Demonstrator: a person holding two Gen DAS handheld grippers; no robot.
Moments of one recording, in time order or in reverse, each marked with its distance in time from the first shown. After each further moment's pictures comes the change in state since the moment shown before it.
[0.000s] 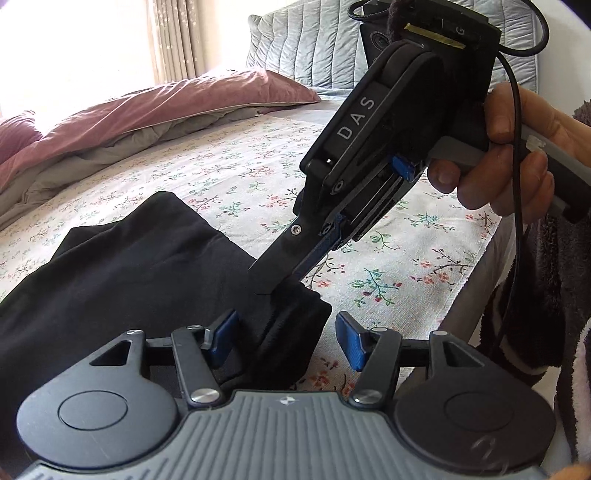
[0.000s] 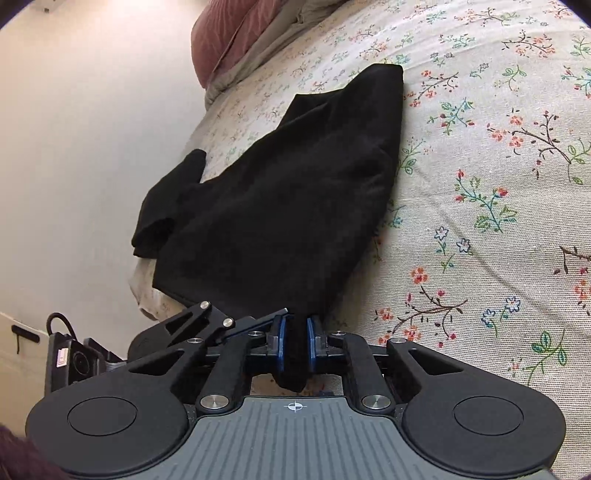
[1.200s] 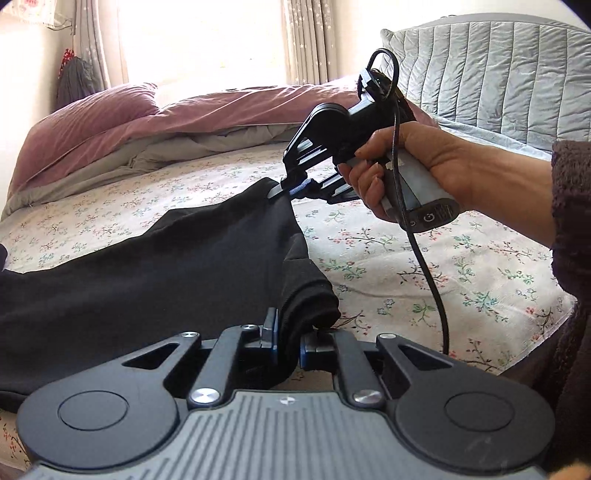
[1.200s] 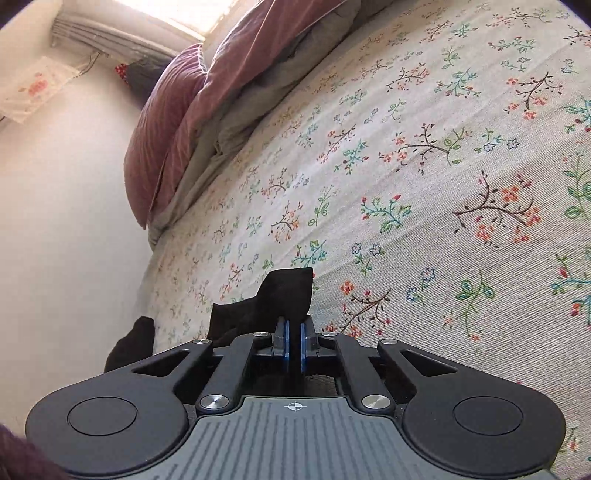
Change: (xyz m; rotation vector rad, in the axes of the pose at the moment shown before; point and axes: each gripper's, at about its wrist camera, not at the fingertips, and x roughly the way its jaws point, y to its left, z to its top) left arm -0.004 -0.057 0.040 -0.277 -0.014 0.353; right arm 0.003 -0.080 0.135 0.227 -0.339 -0.098
